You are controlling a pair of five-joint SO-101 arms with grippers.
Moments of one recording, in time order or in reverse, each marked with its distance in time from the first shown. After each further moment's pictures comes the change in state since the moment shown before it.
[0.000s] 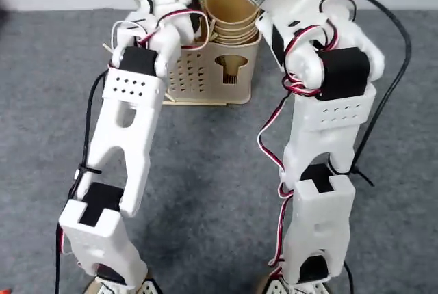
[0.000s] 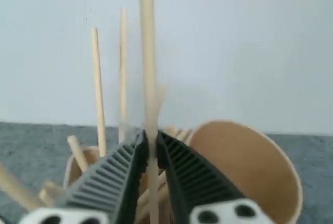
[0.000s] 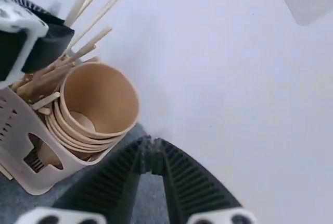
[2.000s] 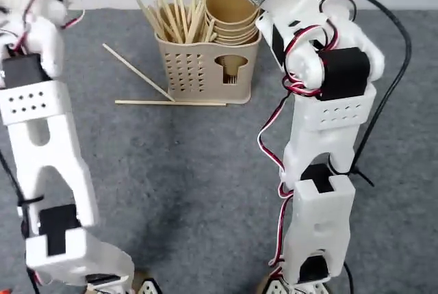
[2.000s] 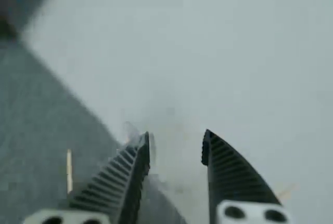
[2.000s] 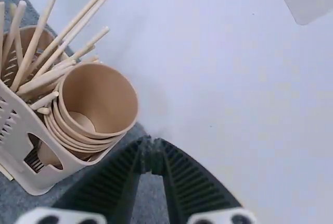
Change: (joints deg) left arm -26.8 -10.0 -0.3 10.4 35.7; right arm 0.0 0.0 0.0 0.0 -0.2
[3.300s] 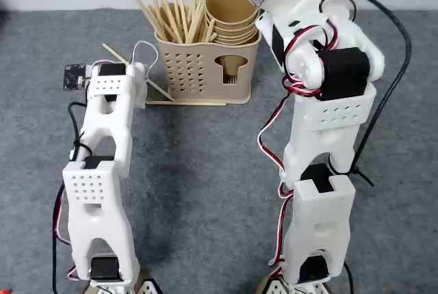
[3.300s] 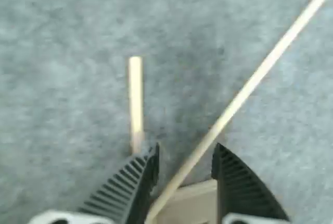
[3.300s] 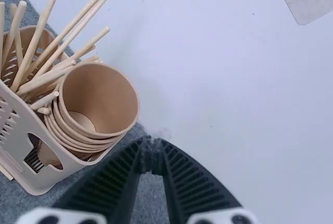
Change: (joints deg) left arm 11.4 39.5 -7.2 12.6 36.7; right arm 0.0 0.0 0.0 0.0 0.0
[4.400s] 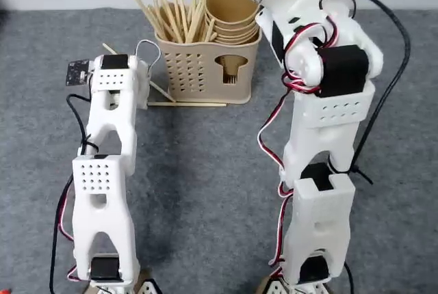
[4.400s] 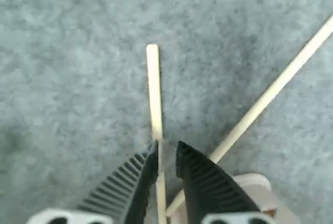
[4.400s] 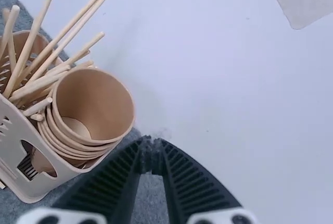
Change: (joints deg) left arm 0.8 8.9 -18.3 17.8 -0.6; right arm 0.0 1.1 -0.1 -2.2 0.0
